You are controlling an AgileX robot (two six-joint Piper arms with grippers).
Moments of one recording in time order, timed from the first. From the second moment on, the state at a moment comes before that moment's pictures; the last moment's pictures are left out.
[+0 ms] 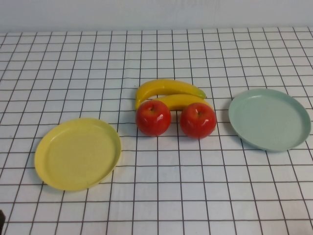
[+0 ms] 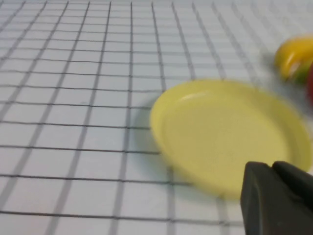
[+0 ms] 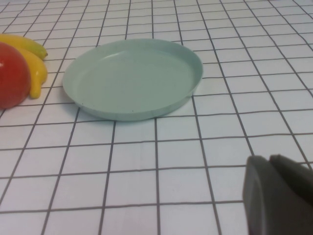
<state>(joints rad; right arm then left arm) -0.02 -0.02 0.03 0.12 0.35 -0.03 -0.10 -0.01 0.03 -0.09 0.33 0.12</state>
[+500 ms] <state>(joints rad) -0.02 -0.02 0.03 0.12 0.35 -0.03 -0.10 -0.01 0.03 -0.63 0.02 -0.15</state>
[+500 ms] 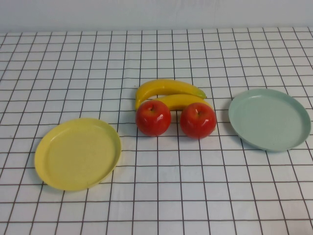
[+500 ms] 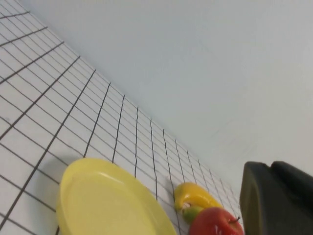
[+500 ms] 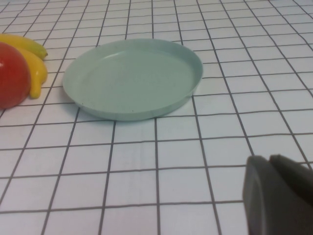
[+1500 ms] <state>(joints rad) -0.02 -0.02 0.03 0.12 0.35 -0.03 -0.41 0.98 -0.80 -0.09 0.71 0.21</state>
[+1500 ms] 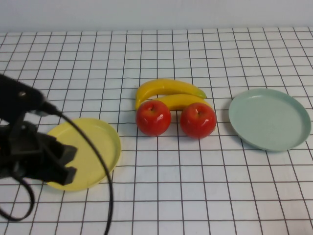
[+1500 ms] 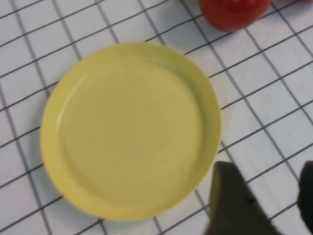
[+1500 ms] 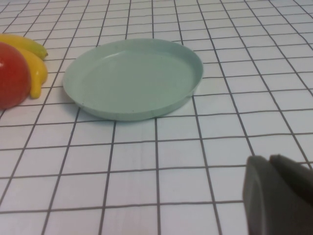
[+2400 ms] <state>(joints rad) -0.02 -0.02 0.03 0.12 0.35 -0.03 -0.61 1.90 -1.55 0.12 0.73 0.04</state>
